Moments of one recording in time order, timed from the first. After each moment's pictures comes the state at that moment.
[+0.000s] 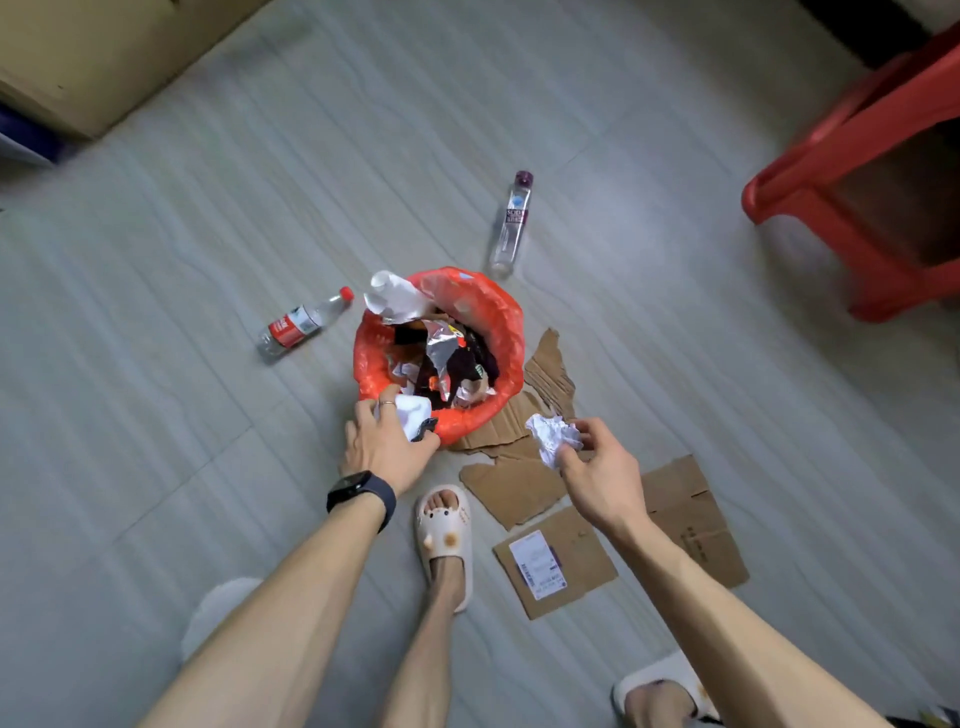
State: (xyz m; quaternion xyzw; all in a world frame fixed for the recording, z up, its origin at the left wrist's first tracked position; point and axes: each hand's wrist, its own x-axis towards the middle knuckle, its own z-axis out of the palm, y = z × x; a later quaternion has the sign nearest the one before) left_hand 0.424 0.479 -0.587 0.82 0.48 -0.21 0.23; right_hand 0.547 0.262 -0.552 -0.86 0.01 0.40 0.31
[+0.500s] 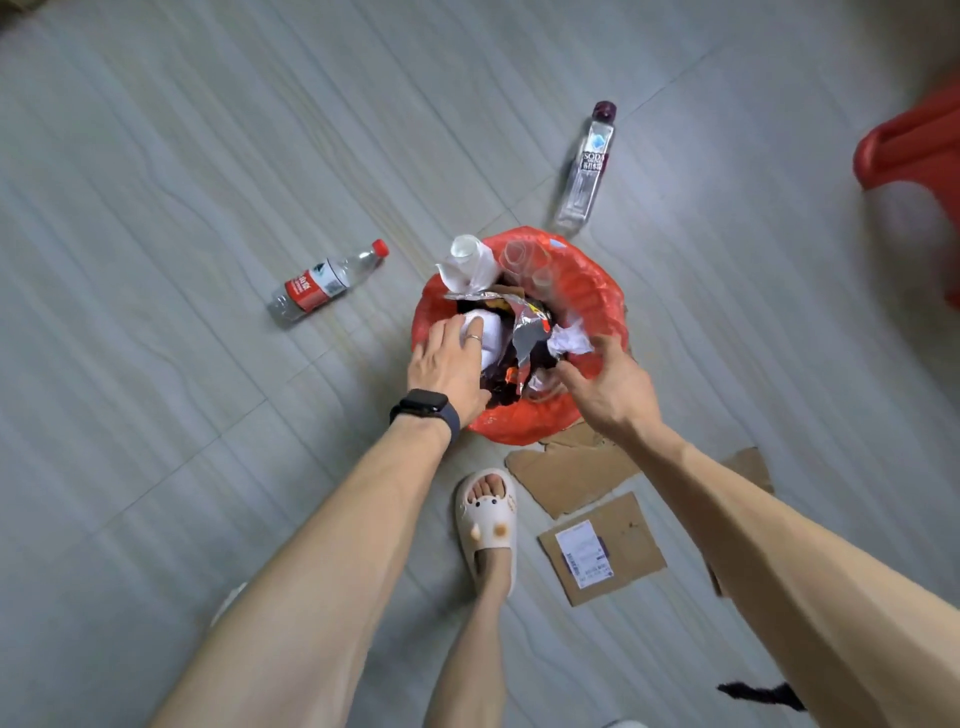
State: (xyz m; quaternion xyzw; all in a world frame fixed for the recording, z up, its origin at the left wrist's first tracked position) left_hand 0.461 0.597 -0.678 0.91 0.24 -0.29 0.19; right_hand 0.567 0.427 -0.661 -0.89 -0.06 0.41 0.17
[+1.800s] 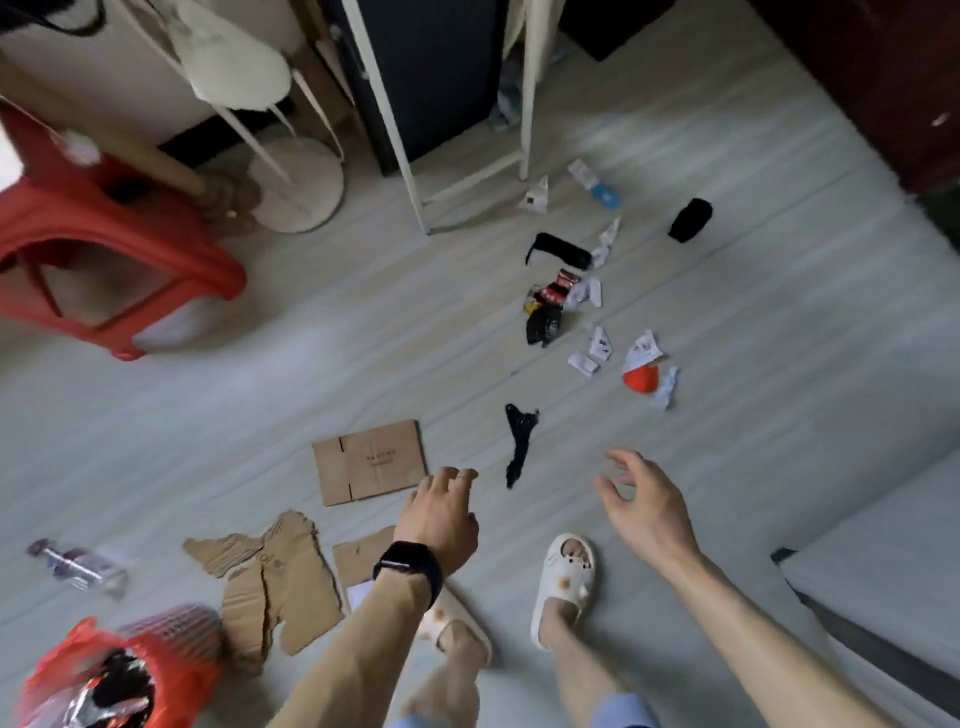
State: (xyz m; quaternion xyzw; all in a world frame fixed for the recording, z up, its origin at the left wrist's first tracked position) left_hand 0.359 -0.164 -0.445 0.84 -0.36 -0.42 -0.01; right_hand 0.173 -0.341 -0.454 -0.72 0.54 0.10 0.42
